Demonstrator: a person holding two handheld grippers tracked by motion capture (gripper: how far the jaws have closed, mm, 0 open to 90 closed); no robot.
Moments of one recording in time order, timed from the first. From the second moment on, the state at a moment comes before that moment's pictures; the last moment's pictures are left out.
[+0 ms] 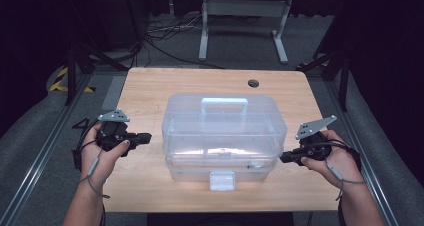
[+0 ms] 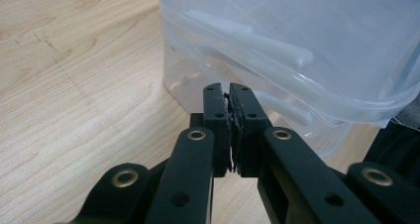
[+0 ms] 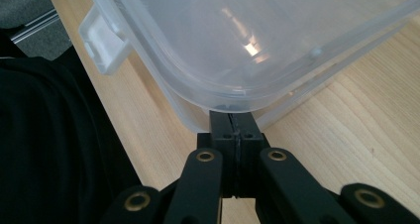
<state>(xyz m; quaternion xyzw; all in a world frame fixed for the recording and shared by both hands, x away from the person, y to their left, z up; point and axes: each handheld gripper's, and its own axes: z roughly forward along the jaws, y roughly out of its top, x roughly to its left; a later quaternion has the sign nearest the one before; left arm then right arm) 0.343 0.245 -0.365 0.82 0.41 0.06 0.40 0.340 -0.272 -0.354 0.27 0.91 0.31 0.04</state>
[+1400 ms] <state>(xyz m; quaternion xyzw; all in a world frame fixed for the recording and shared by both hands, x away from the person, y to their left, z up) 0.350 0.245 -0.369 0.82 0.41 0.06 0.40 0.342 -0.265 -0.373 0.25 0.94 0.24 0.00</state>
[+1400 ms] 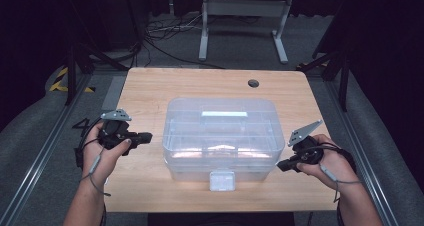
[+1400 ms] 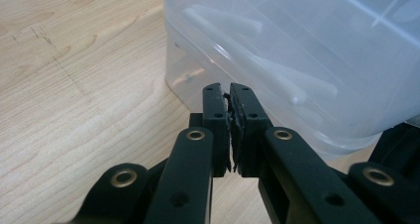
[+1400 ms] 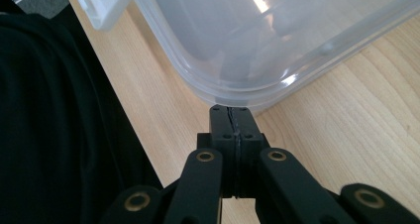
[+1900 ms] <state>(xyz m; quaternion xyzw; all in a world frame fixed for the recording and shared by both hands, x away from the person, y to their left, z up) 0.349 0.247 -0.370 0.82 0.41 0.06 0.40 0.342 -0.273 -0.369 0.26 0.93 0.26 0.00</state>
